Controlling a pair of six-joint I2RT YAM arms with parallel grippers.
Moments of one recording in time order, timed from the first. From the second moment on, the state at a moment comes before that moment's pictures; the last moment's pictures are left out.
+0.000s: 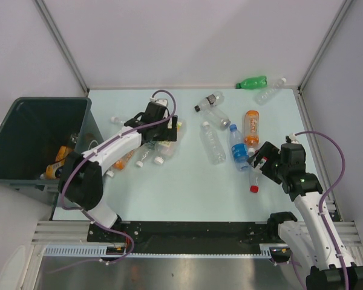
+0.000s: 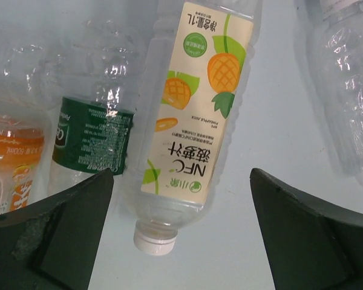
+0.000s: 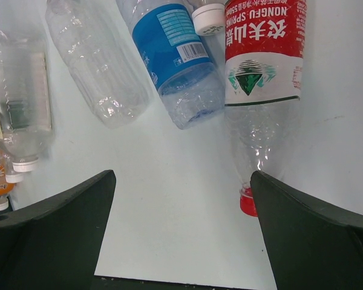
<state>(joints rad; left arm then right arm) -0.50 1.60 1.21 -0.46 -0.14 -0.35 0.10 0.71 0.65 -0.66 -0.09 0.68</state>
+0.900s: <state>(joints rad) -0.50 1.82 1.28 -0.43 -0.08 -0.33 0.10 0.70 0.65 -0.67 -0.09 0.68</state>
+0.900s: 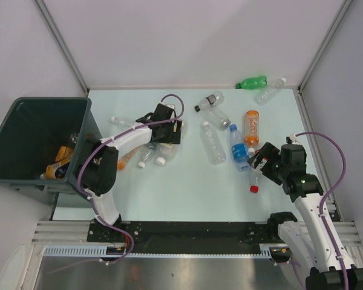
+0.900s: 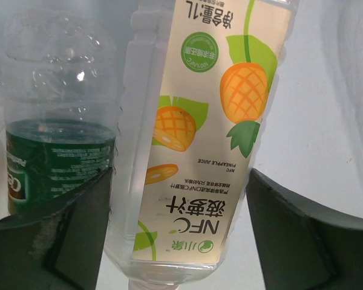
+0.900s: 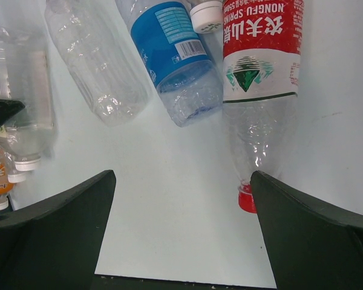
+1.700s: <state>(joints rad) -0.53 1.52 1.33 -0.56 -0.19 -0.33 0.10 0.69 0.65 -0.68 -0.09 0.68</state>
